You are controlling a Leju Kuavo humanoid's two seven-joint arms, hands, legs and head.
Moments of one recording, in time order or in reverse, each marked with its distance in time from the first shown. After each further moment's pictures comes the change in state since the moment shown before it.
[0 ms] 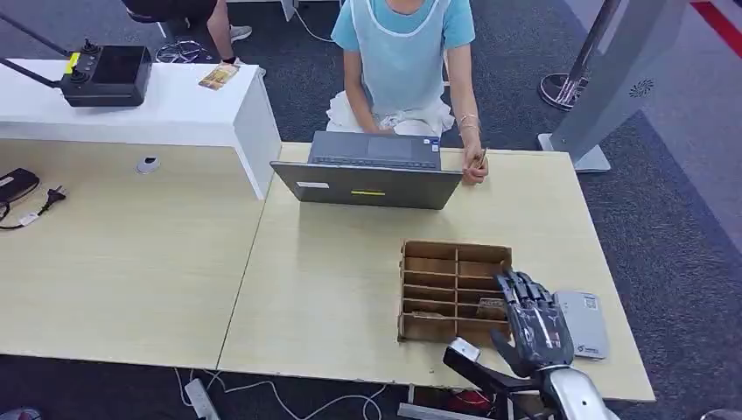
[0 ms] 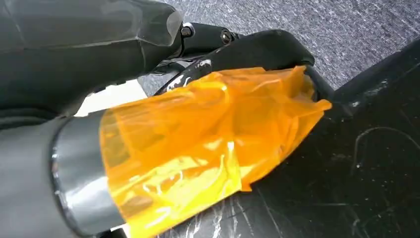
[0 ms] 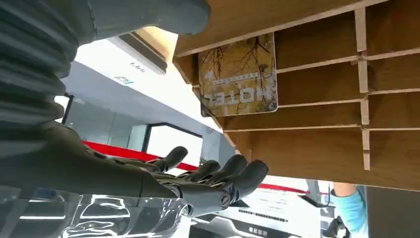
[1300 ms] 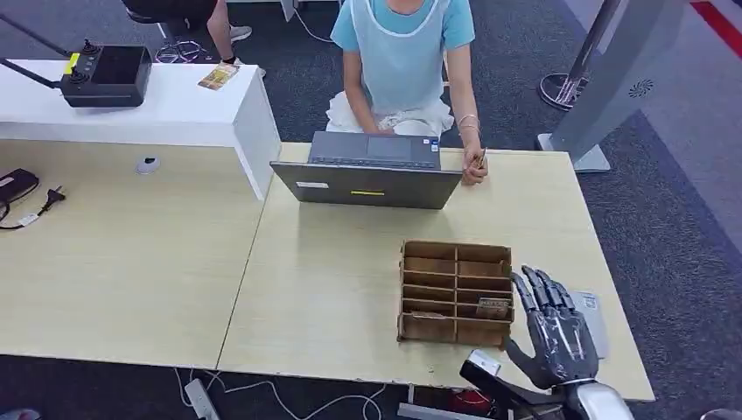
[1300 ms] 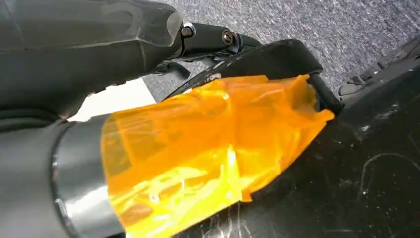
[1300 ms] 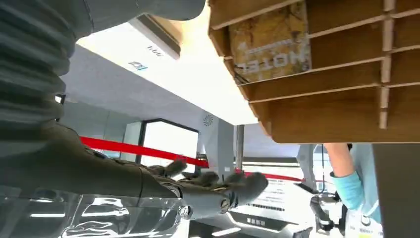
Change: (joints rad) left arm 0.001 0.008 0.086 0.000 0.000 -0.011 -0.012; right arm 0.068 -0.107 0.010 -0.131 -0.077 -0.042 0.015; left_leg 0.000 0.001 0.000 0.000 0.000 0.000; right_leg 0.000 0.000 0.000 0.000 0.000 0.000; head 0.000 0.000
